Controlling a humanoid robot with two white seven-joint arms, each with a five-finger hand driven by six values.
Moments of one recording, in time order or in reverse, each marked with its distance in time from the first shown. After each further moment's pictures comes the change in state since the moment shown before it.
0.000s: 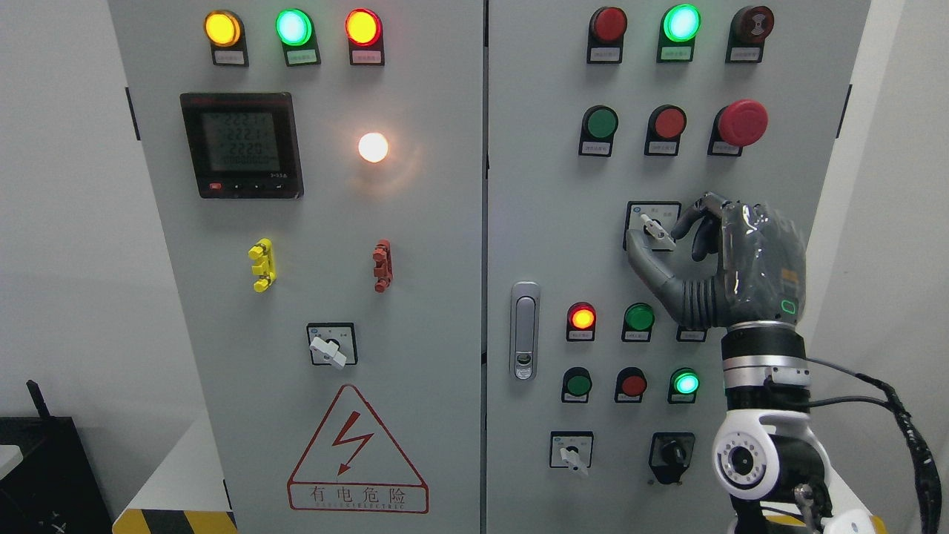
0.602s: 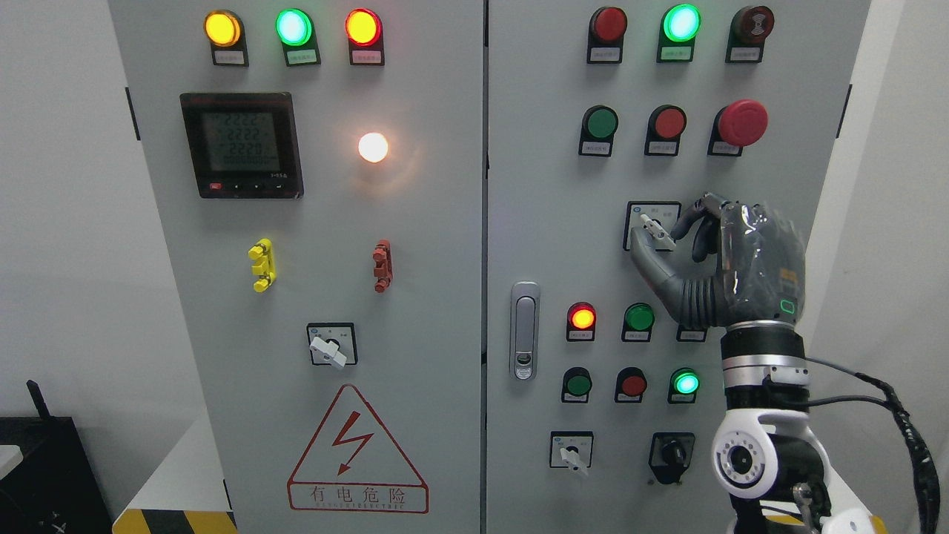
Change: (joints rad) left arm 0.000 0.000 0.000 0.000 0.000 0.000 0.000; right arm -0.001 0.000 0.000 0.005 0.004 0.000 0.003
